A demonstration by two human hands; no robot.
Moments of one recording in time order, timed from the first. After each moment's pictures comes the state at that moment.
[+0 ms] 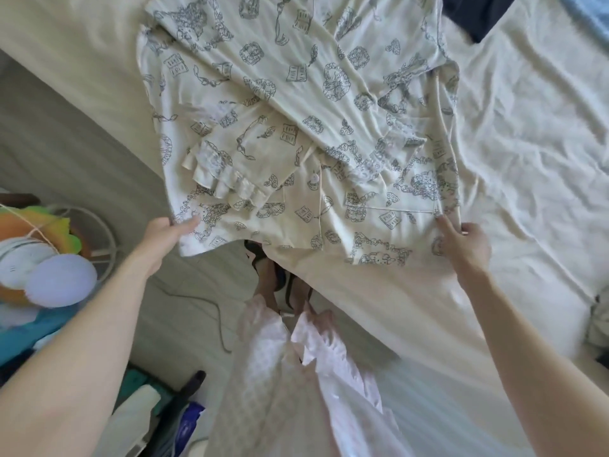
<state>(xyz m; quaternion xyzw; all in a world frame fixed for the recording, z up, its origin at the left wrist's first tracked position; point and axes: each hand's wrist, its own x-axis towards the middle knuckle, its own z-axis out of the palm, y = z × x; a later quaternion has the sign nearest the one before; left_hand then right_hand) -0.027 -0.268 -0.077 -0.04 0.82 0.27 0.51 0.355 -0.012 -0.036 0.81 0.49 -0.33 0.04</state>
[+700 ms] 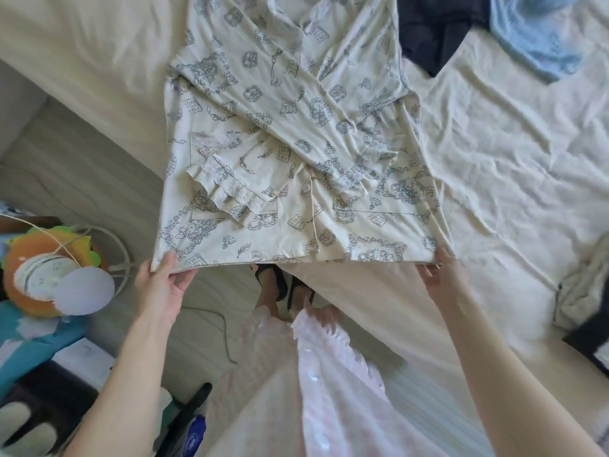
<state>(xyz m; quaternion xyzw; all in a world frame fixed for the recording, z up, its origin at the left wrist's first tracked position) 0.037 -0.299 0.022 -0.24 0.67 0.60 0.36 0.368 -0.051 0.016 0.76 0.08 -0.57 -0.29</state>
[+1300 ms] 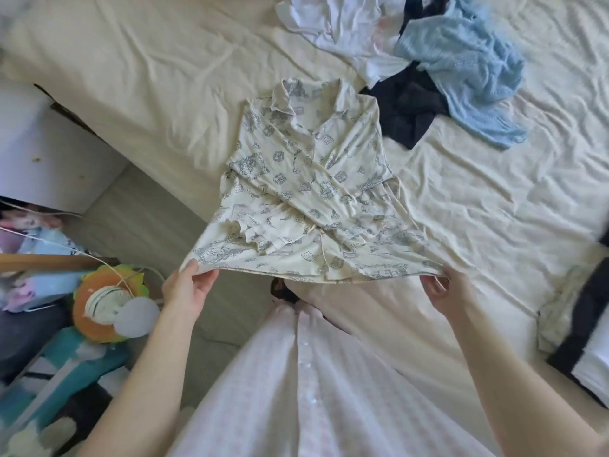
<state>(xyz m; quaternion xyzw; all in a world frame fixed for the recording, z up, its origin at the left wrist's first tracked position) 0.019 -0.268 0.135 -0.30 0.63 0.63 0.33 0.371 -0.032 0.105 0.70 0.02 -0.64 -0.30</state>
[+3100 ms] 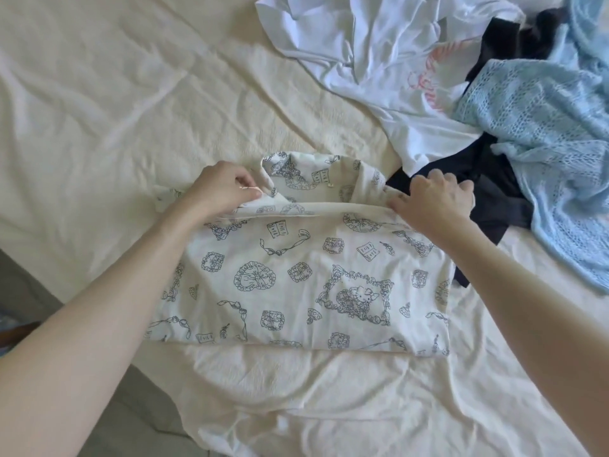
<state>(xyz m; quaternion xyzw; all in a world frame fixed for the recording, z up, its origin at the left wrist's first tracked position) -0.209 0.162 -0.013 0.37 0.84 0.10 0.38 0.049 0.331 -0.010 0.50 0.84 -0.05 0.22</state>
